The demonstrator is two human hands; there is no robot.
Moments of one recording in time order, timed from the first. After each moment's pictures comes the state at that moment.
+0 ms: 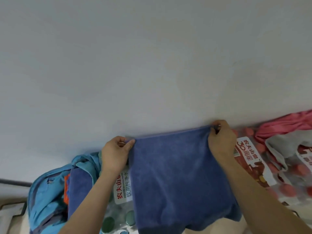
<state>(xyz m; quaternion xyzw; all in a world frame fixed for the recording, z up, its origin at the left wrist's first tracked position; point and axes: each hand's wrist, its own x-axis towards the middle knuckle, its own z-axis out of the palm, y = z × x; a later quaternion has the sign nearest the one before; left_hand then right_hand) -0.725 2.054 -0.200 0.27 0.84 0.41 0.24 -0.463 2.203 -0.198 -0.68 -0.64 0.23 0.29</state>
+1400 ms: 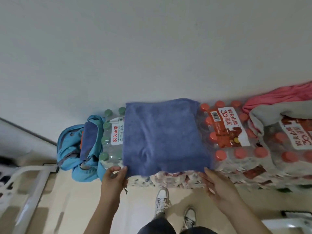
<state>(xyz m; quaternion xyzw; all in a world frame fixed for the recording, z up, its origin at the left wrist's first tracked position) -0.564 1.867 -0.230 -0.03 0.77 0.55 0.33 -0.315 2.022 -0.224 -0.62 -0.19 0.73 0.20</state>
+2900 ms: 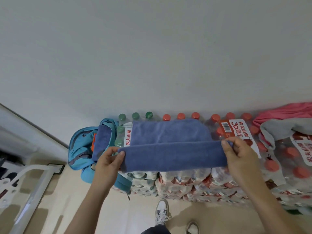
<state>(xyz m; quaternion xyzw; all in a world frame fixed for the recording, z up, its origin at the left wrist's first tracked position) -0.601 1.867 -0.163 0.18 0.76 0.57 0.27 -0.332 2.062 -0.144 -0.50 -0.70 0.41 0.29</state>
